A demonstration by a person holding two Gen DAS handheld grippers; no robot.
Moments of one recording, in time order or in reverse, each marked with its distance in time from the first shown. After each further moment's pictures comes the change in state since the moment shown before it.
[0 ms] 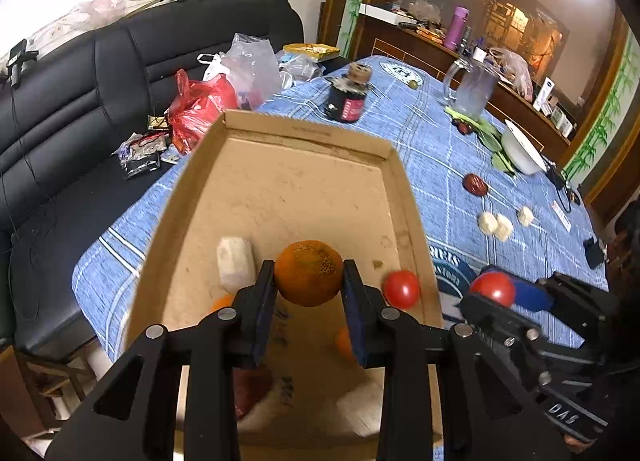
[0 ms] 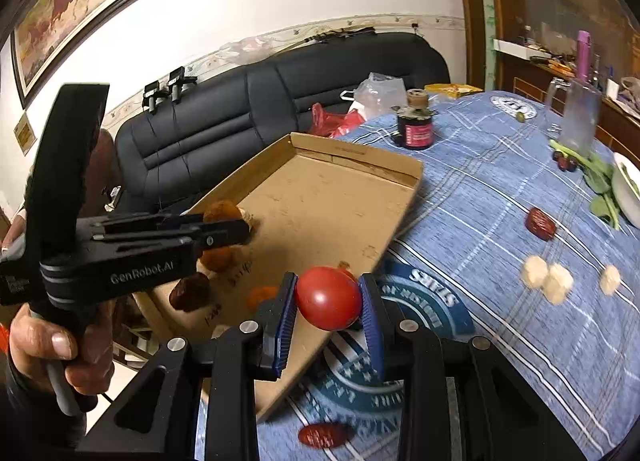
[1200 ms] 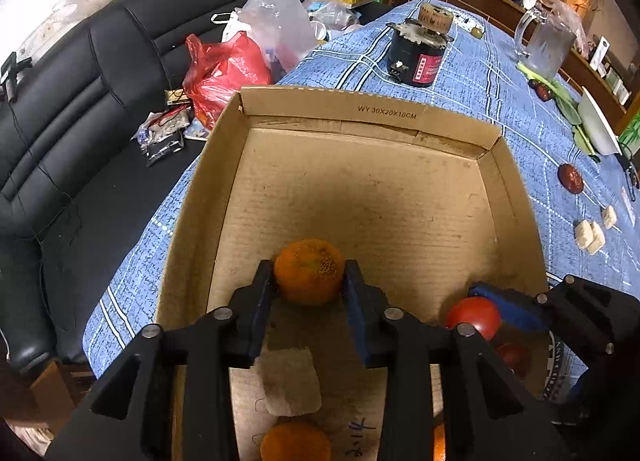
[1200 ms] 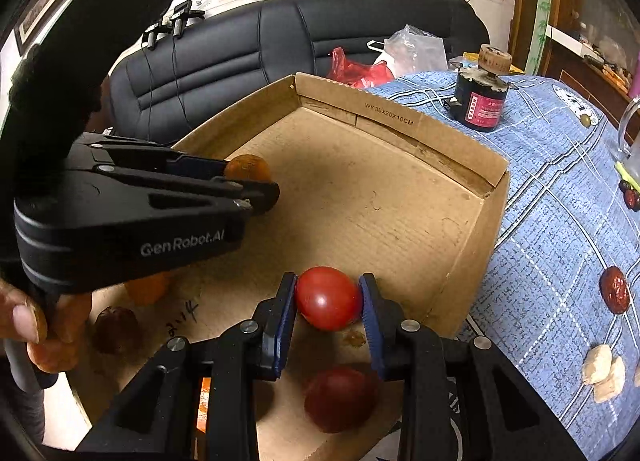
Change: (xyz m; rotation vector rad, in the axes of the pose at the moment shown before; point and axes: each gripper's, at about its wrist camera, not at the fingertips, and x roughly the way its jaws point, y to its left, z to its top) left arm 0.095 0.017 0.046 0.057 0.207 0.180; right arm 0.117 0.002 0.030 -0.125 0.195 0.004
